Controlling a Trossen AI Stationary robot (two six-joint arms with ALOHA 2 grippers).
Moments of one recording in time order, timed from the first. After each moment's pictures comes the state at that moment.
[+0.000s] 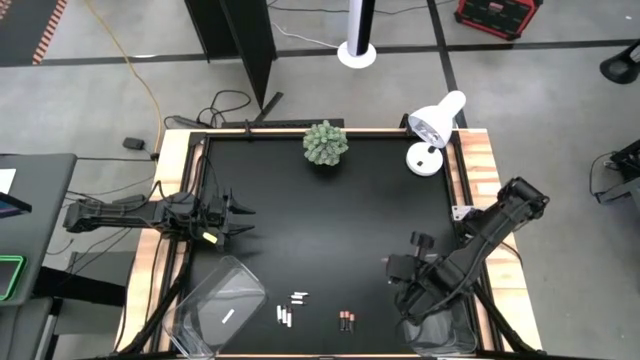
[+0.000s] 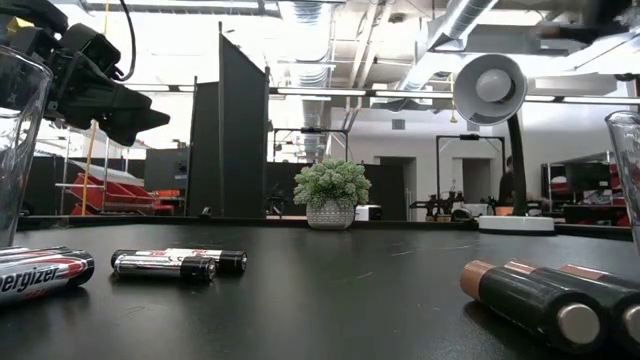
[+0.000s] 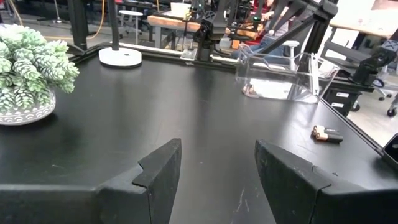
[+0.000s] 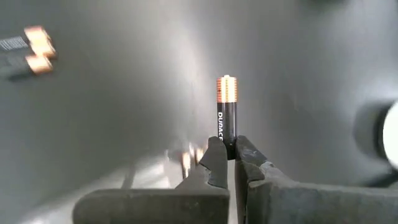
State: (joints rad) left arm 0.02 0.16 0.01 0.03 -0.02 -0.12; right arm 0.75 1.66 1.51 -1.46 0.43 1.04
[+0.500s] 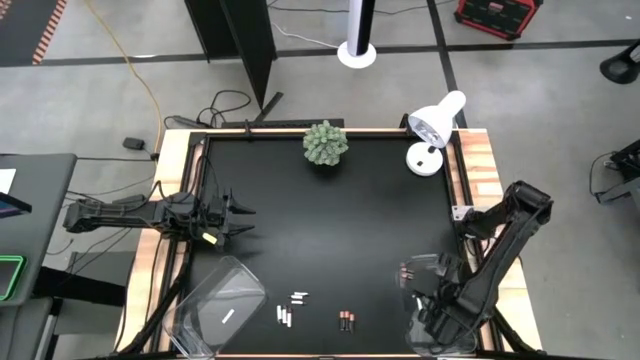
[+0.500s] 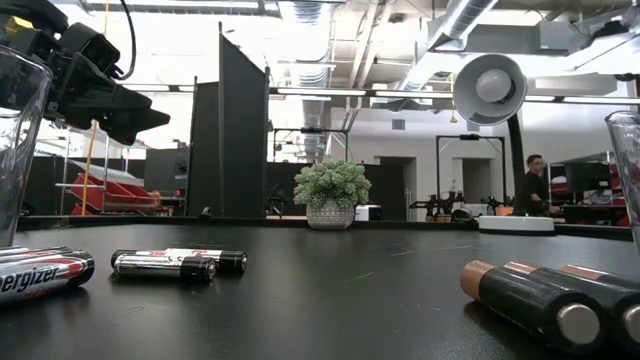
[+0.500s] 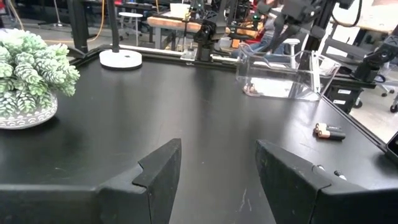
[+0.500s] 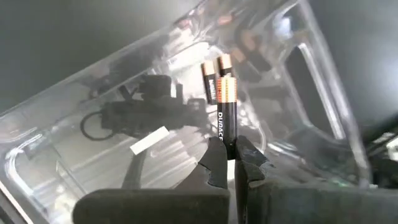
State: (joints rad) left arm 0.02 0.16 0.01 0.03 -0.02 -0.09; right arm 0.94 1.66 1.29 -1.37 0.26 1.38
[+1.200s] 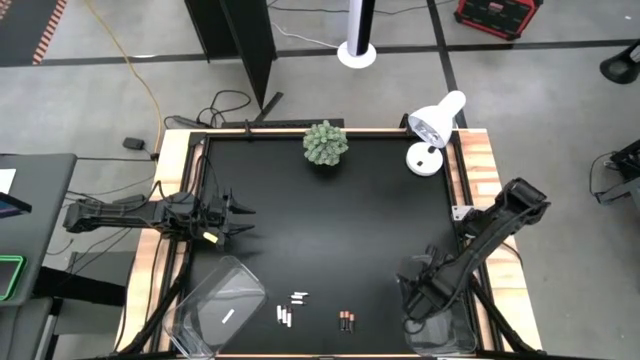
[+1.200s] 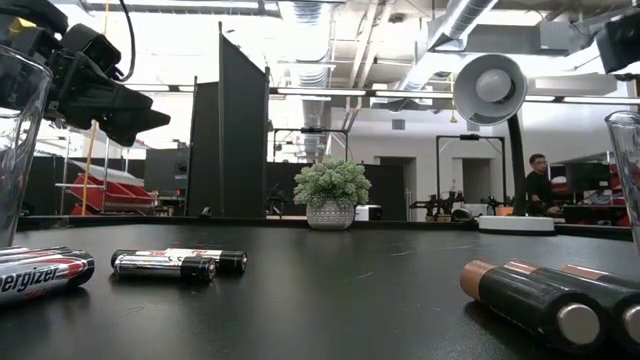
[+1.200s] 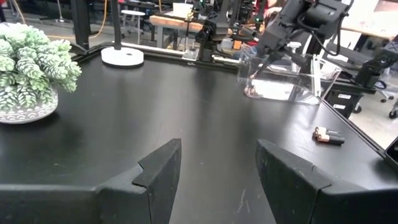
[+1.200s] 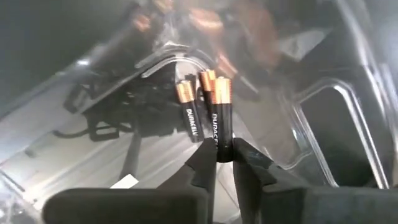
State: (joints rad) left arm 0.02 0.16 0.01 0.03 -0.02 -0.13; right arm 0.79 1.66 1.07 -1.16 0.19 1.28
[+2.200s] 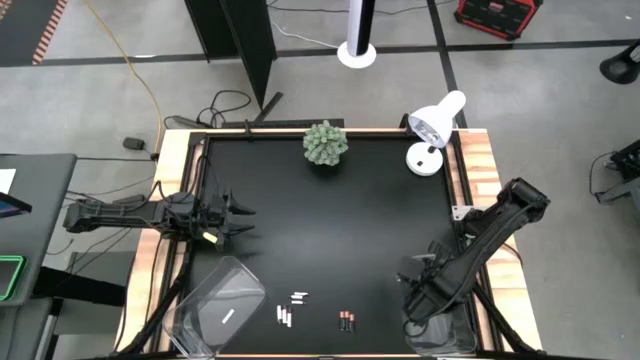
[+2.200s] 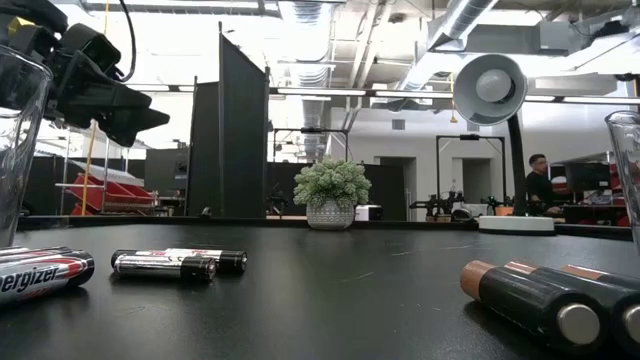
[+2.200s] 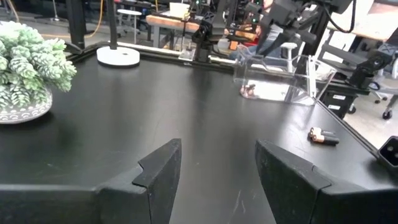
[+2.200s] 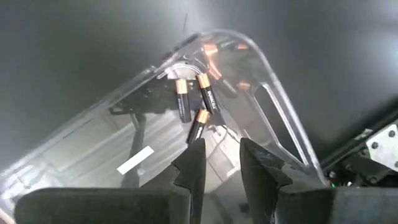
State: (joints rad) left arm 0.02 0.16 0.01 0.04 -0.01 -0.13; right arm 0.77 1.66 1.34 -1.44 0.19 1.27
